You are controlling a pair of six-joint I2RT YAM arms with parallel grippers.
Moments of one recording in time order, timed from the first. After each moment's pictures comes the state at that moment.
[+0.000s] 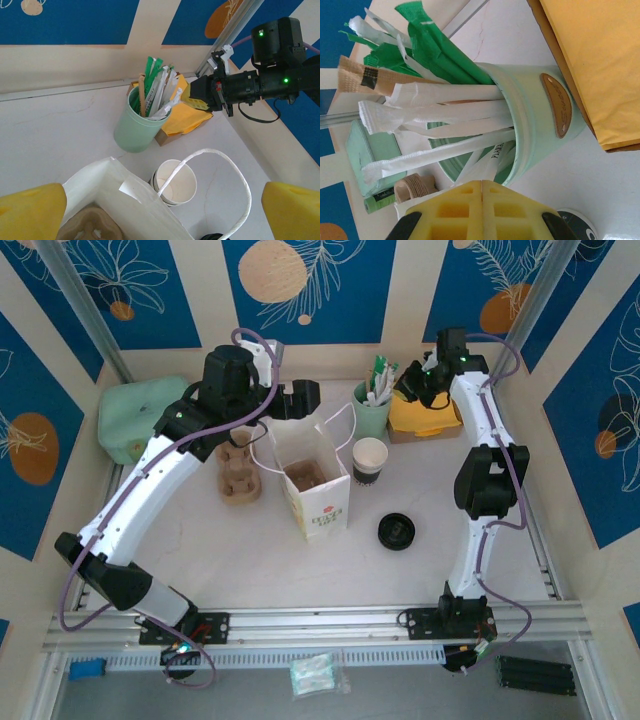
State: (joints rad) left arm -0.60 1.51 1.80 -0.70 0.10 -0.39; right arm 0.02 2.12 2.11 -0.95 -0.52 0.68
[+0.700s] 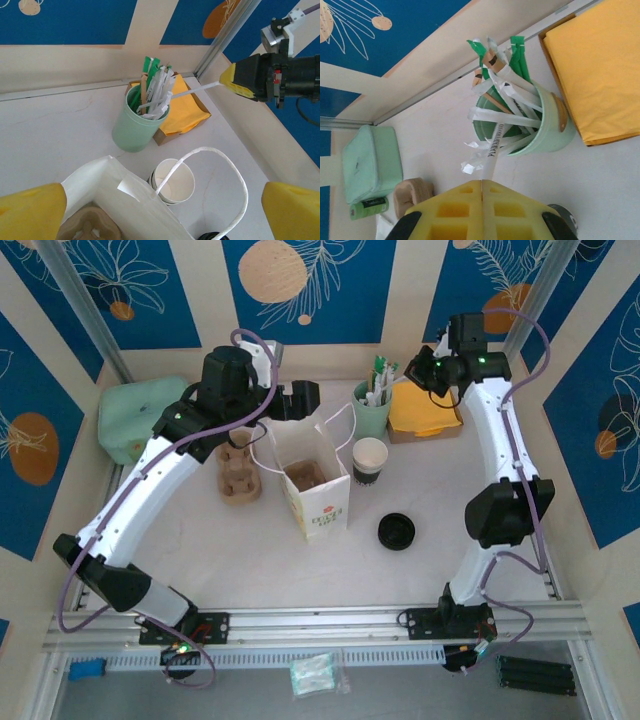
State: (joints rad) left arm -0.60 1.50 1.79 -0.70 0.10 -0.39; right arm 0.06 1.83 2.03 -0.96 -0.33 0.61
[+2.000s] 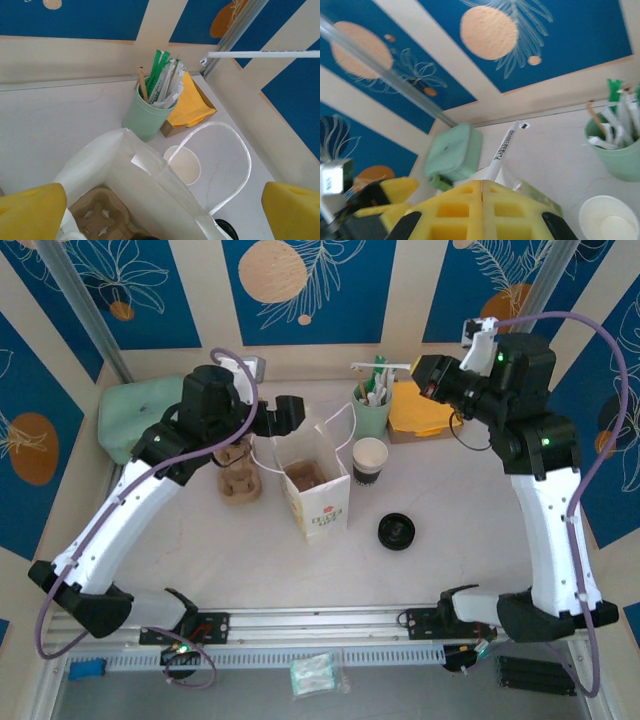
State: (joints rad) left arm -0.60 1.33 1.62 -0.69 0.06 -0.41; right arm 0.26 1.25 1.85 -0.85 -0.33 0.59
